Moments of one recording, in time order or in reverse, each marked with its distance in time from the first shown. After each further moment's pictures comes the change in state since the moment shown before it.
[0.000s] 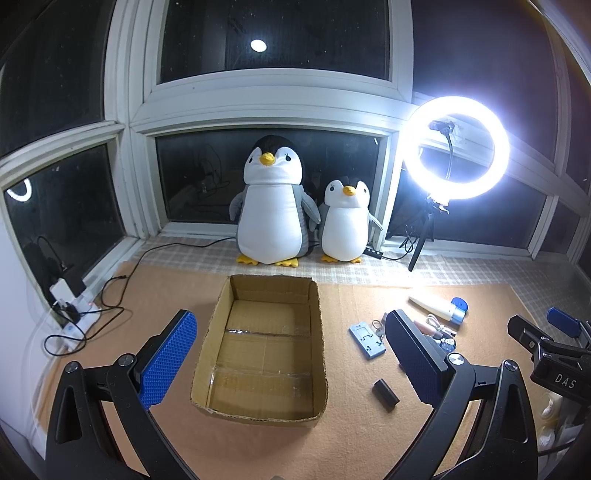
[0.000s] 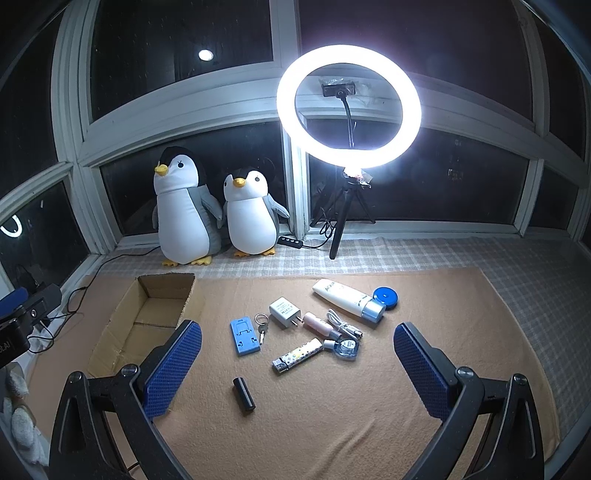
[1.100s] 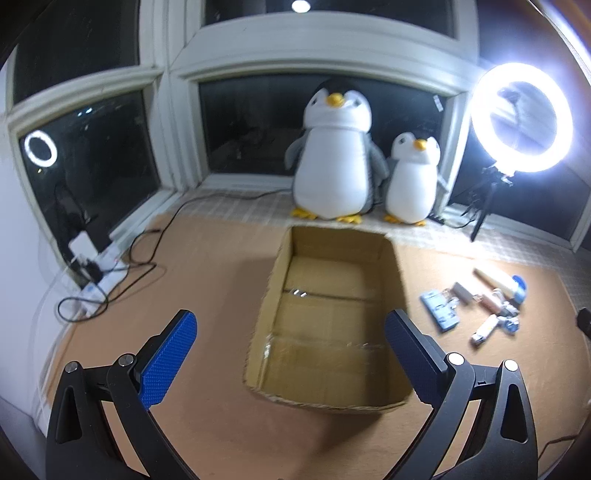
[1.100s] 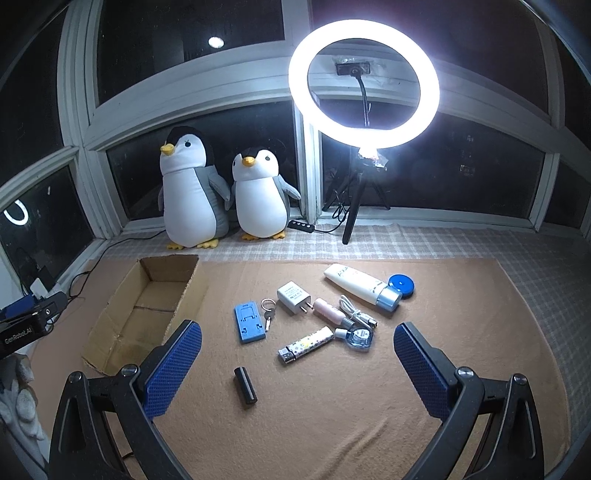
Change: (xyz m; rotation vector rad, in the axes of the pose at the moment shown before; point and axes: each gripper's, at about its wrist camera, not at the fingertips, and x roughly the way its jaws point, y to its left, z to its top) left arm 0.062 0.068 -0.038 -0.064 0.153 0.152; right arm 0.033 0.001 -0.012 -0.029 0.061 0.041
